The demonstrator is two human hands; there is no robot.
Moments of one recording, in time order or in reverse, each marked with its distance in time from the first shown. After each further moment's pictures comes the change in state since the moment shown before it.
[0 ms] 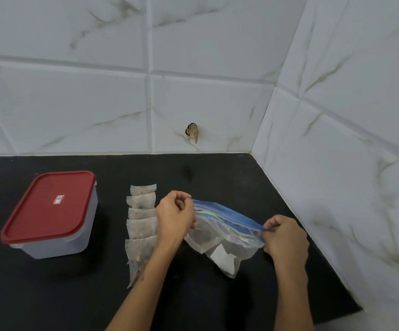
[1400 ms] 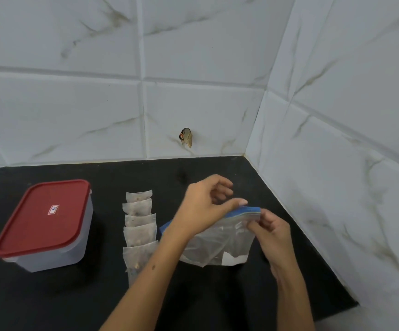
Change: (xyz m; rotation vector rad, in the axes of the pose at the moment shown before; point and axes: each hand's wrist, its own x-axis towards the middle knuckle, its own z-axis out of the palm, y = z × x) left_hand -0.004 0.056 0.012 0.166 -0.502 0.414; right_hand -0.013 0.001 0.003 0.855 -0.216 -0.255
